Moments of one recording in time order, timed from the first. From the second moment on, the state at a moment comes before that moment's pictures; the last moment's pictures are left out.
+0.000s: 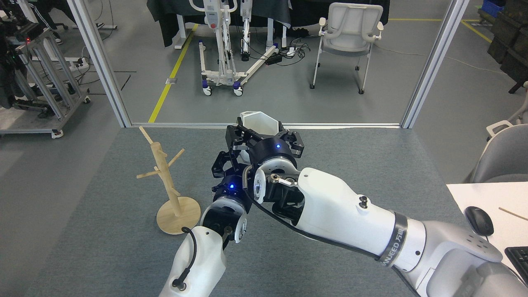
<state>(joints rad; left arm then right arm) -0.51 -0.11 -0.40 -1.31 -1.40 0.17 -0.10 -1.08 -0.12 1.20 -1.48 0.23 1.04 0.00</state>
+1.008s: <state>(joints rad) -0.44 -0.10 -0.41 -1.41 -1.44 0.09 0.01 -0.99 -0.28 0.89 -1.43 0.48 0.64 -0.10</state>
